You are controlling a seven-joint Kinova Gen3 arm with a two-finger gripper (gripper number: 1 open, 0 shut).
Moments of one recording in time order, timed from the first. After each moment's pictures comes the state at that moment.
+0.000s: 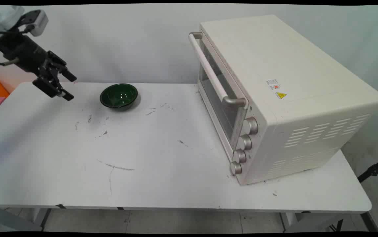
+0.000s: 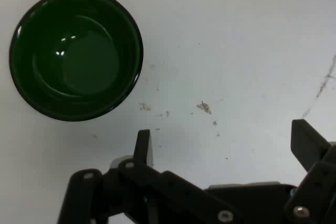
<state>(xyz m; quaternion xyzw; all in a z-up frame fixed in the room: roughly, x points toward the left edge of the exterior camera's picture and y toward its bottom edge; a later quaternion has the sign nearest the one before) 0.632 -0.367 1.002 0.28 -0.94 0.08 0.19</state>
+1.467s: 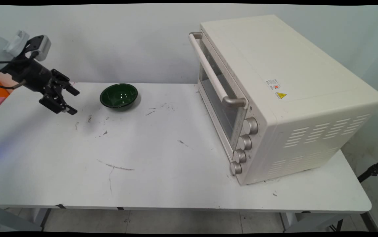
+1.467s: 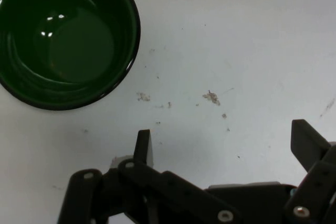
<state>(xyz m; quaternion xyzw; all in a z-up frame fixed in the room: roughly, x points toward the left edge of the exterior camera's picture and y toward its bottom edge) 0.652 -0.355 0.940 0.28 -0.93 0.09 0.21</state>
